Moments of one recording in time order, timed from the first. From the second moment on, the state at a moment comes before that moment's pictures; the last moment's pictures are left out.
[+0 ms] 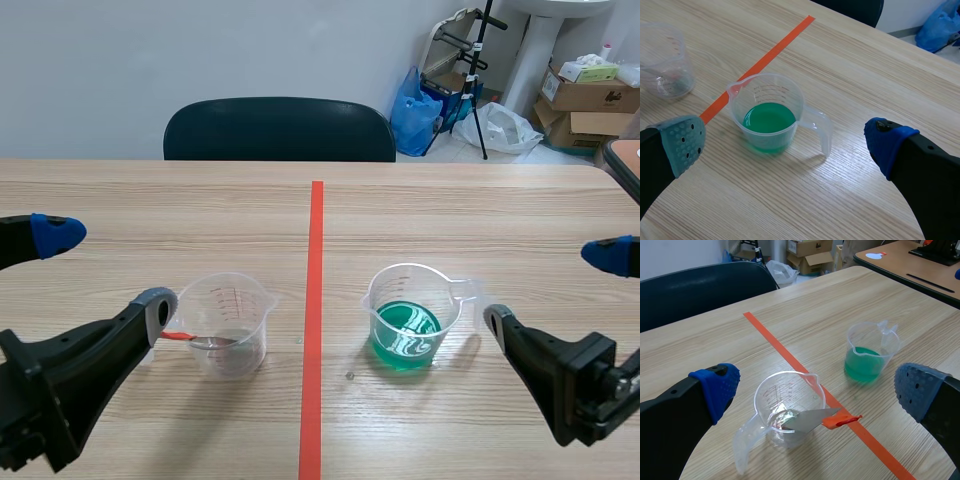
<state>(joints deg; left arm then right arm) 47.9 -32.6 -8.0 120.2 -21.8 -26.4 -10.8 -45.0 30.7 12.9 115.1 16.8 24.4 5.0</state>
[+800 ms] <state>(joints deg) 49.0 -34.2 -8.8 120.2 -21.4 -25.9 -12.3 -22.7 35.3 1.0 115.1 14.9 35.9 0.7</state>
